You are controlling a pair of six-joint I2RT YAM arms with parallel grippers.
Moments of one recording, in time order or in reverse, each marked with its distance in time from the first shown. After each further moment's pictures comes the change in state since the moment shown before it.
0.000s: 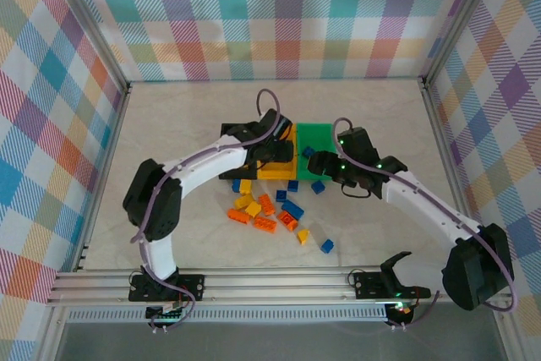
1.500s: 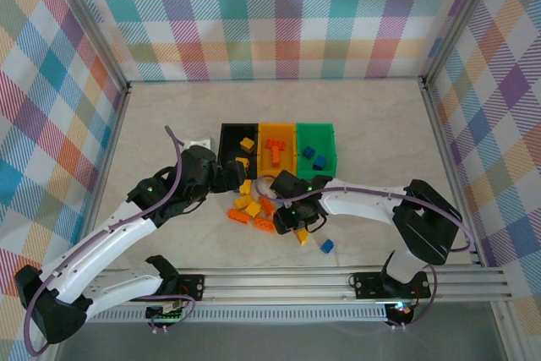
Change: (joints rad) left arm 0.019 -0.903 -0.560 -0.115 -0.101 -0.114; right arm 0.496 0.400 0.086 -0.128 0.045 -0.168
